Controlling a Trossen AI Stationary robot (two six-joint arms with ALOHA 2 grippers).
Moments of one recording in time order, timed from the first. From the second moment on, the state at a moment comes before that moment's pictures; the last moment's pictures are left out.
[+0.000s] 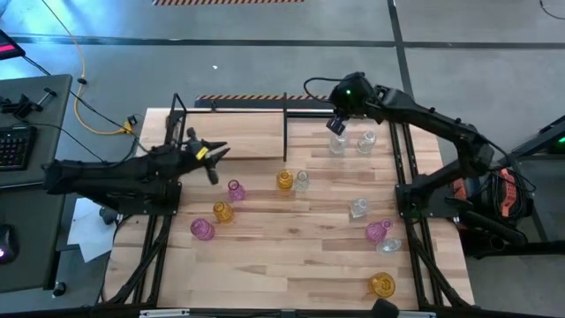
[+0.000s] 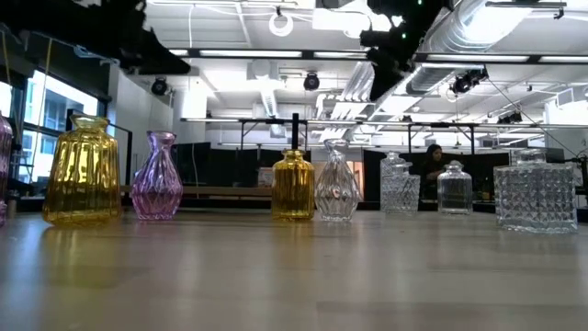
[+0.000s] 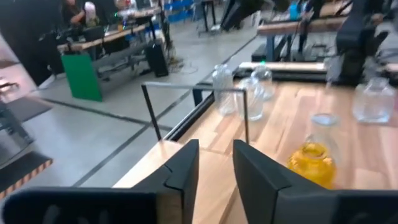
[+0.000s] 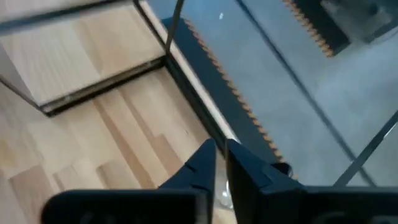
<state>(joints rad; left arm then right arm) 0.11 0.58 0.37 0.05 -0.45 0.11 -0.58 1.45 1.38 -0.77 0.23 -0.18</state>
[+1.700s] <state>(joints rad) 0.16 0.69 0.37 0.23 -0.45 0.08 -0.69 1.93 1.86 -1.28 0.33 -0.04</state>
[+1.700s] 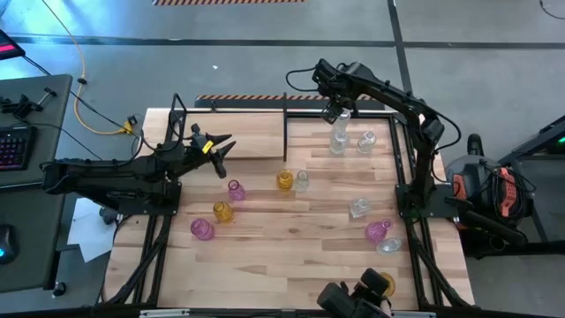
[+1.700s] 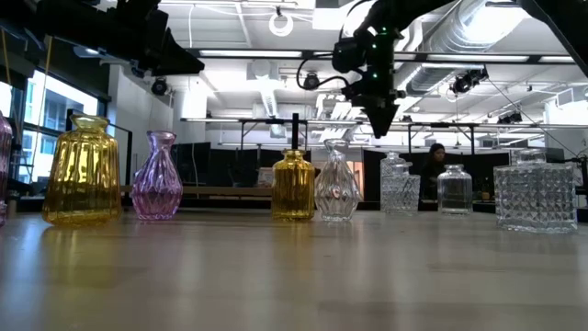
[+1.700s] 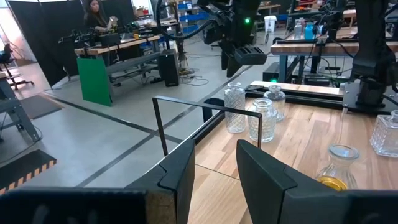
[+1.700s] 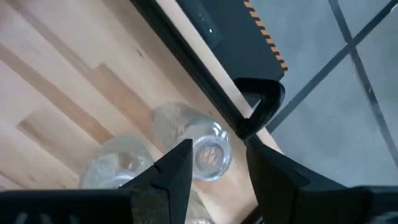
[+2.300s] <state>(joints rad) 0.16 0.69 0.37 0.23 -0.45 0.08 -0.69 1.93 1.86 -1.27 0.32 0.17</state>
